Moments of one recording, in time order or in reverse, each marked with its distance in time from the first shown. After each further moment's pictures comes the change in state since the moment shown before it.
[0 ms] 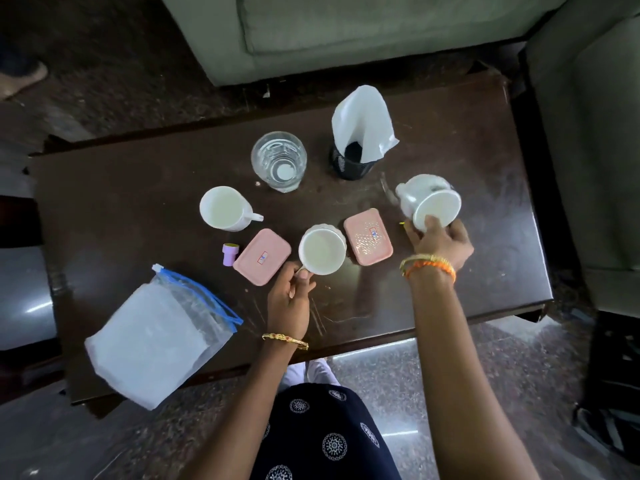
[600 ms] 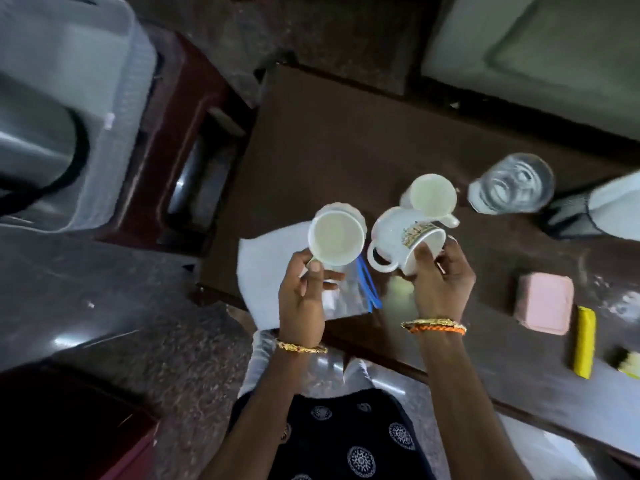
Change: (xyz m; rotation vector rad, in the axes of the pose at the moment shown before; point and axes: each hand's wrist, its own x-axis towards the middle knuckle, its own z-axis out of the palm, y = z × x) left_hand -0.046 -0.009 -0.182 -0.298 0.522 0.101; right_hand -0.198 0.131 0.054 -0.591 -0.745 -0.416
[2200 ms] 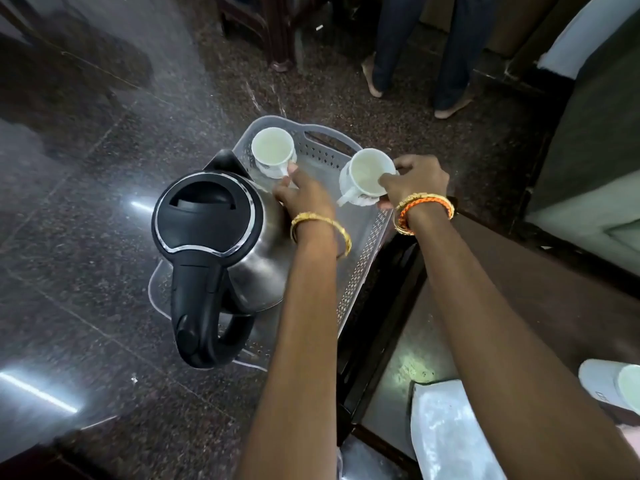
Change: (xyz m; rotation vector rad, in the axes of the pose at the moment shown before) left_hand 0.334 0.169 -0.259 -0.167 0.500 -0.279; right_hand -0.050 -0.192 0.443 -0.511 -0.333 -0.315
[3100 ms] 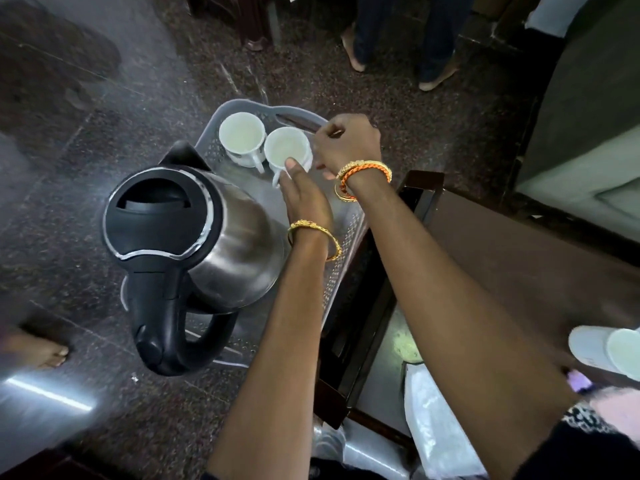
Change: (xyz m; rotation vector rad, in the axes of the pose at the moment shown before) left_hand -0.014 -0.028 0.018 -0.047 -0.182 0.059; right_hand 0.012 -0.021 0.038 0.052 -0.117 -0.176
